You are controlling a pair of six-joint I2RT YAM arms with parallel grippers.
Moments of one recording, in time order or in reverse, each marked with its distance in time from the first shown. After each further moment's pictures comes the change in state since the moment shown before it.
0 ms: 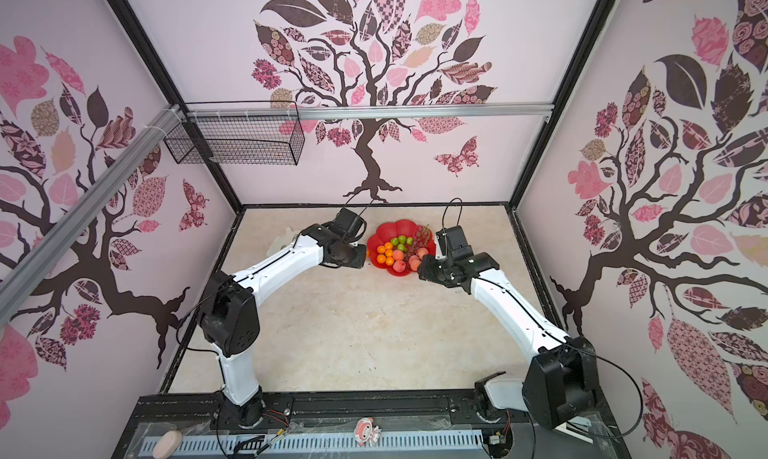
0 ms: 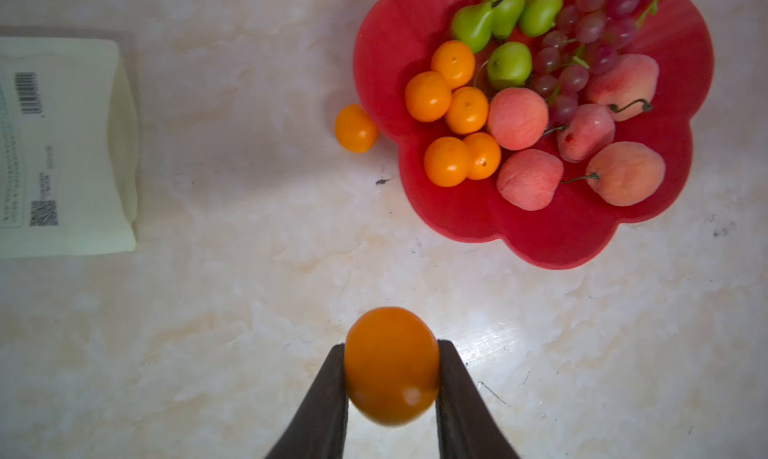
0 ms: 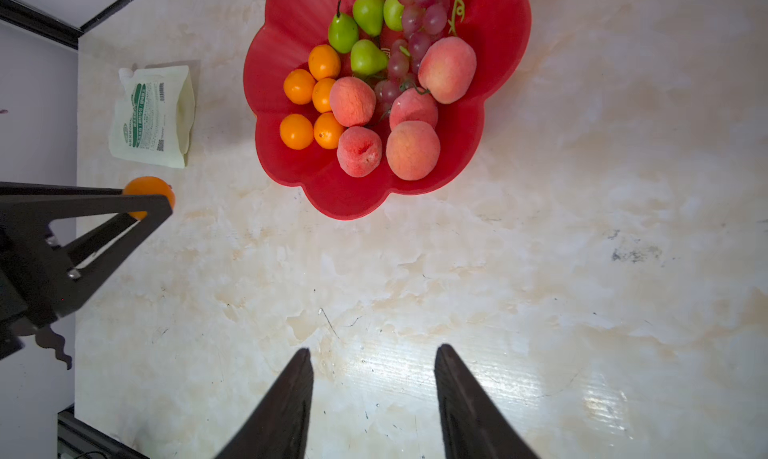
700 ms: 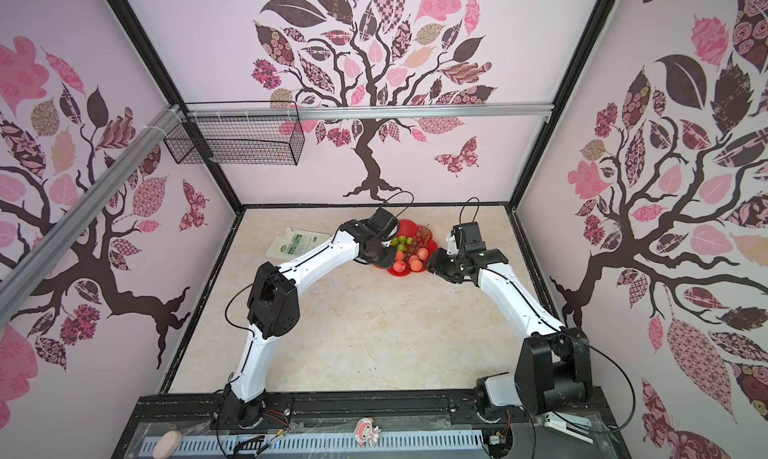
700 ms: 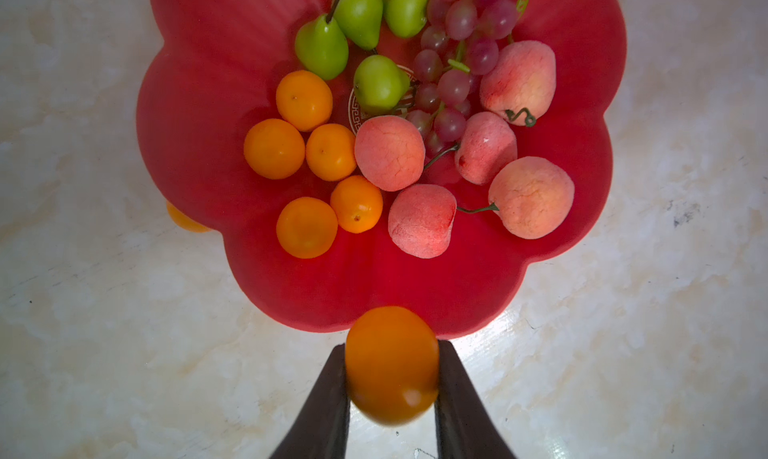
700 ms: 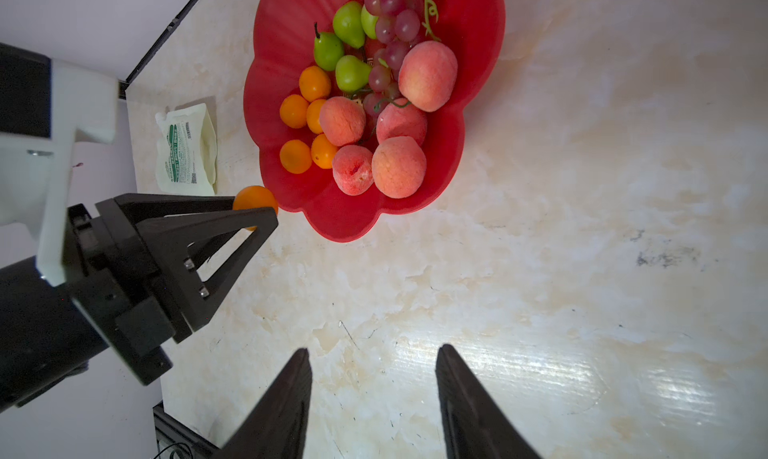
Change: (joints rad) left arm -0.094 0.298 0.366 -0.118 0.012 0.063; right arm -0.146 0.060 -0.008 0.042 -0.176 0.029
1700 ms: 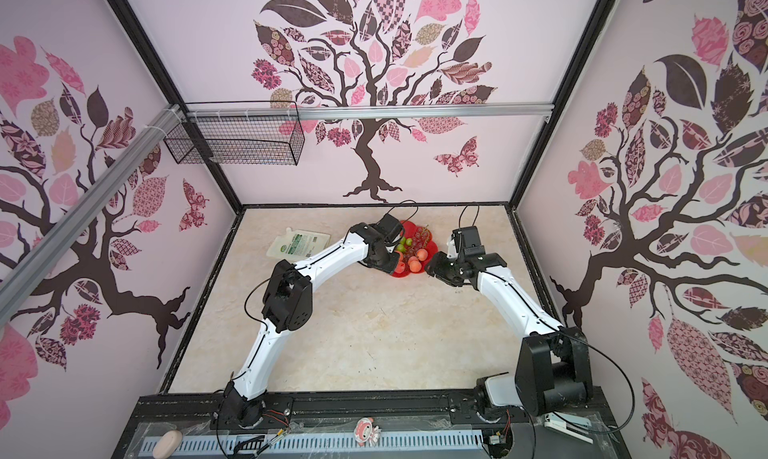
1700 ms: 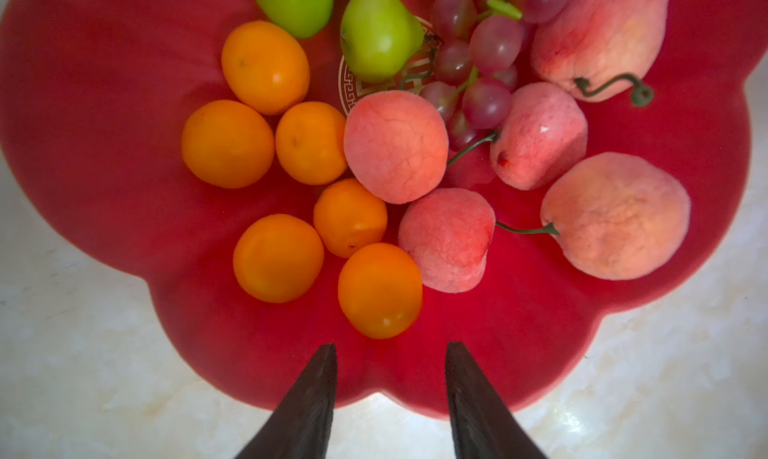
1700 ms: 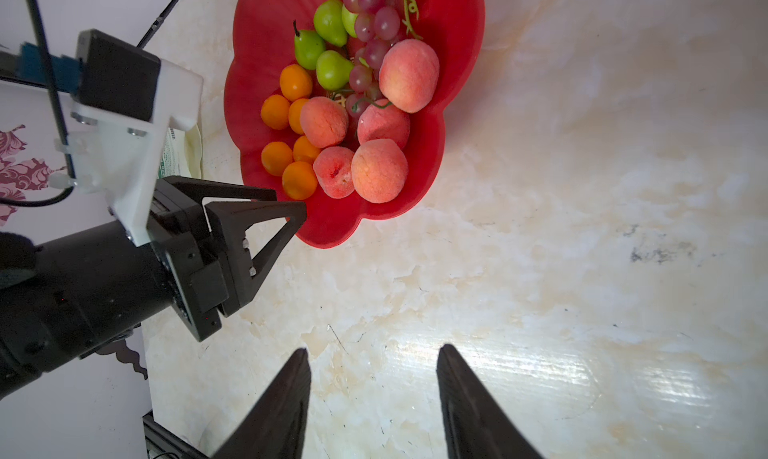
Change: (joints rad) left arm 0.000 0.124 0.093 -0.056 -0.006 0.029; right arm 0.000 -0.014 -0.050 0.039 0.024 0.007
